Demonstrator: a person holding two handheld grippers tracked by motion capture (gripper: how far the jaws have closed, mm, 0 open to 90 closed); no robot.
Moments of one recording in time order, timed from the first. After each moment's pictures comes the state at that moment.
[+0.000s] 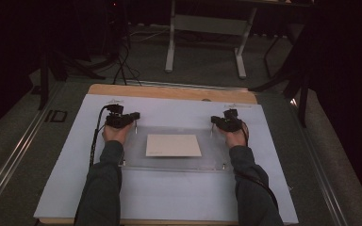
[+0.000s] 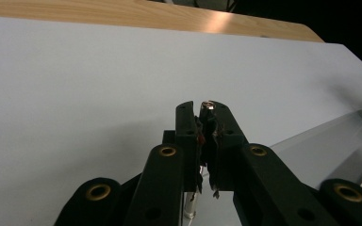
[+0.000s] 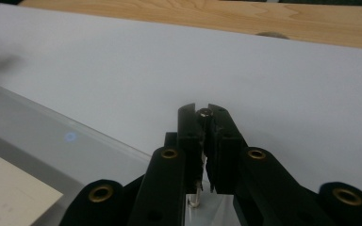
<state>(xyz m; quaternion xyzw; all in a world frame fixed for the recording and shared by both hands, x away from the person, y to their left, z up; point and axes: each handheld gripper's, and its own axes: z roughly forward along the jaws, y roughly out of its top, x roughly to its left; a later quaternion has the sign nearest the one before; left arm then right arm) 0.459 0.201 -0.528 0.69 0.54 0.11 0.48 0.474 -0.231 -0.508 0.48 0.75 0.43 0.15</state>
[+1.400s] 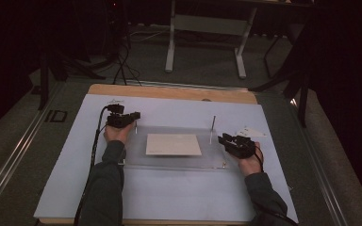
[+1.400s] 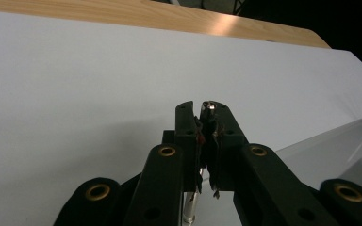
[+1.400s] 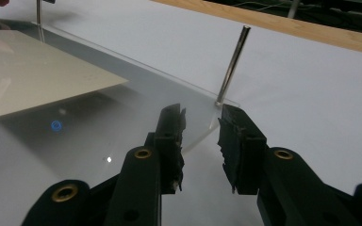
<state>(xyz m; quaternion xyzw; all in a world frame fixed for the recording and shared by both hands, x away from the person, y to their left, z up) 0.460 0.199 -0.529 0.67 0.55 0.11 0.48 0.379 -0.264 -0.512 0.40 0.77 0.46 0.20</state>
